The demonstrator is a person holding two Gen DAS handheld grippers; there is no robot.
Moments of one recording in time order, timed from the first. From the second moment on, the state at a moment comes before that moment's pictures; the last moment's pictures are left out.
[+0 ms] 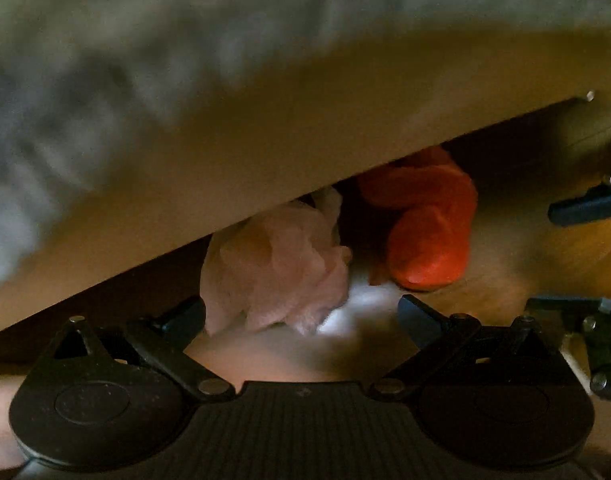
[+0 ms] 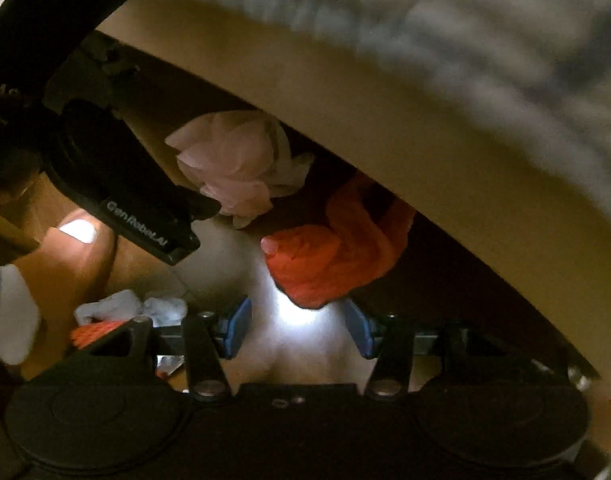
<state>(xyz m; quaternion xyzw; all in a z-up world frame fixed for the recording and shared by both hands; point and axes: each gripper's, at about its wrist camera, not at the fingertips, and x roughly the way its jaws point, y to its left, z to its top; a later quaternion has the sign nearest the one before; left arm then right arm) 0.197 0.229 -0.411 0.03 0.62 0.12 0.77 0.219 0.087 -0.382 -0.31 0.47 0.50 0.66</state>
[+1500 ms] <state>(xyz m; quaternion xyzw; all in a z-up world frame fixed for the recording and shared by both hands) 0.180 0.215 -0.371 0.06 0.66 -0.01 0.75 0.206 0.067 -0.327 -0.31 0.46 0.49 0.67</state>
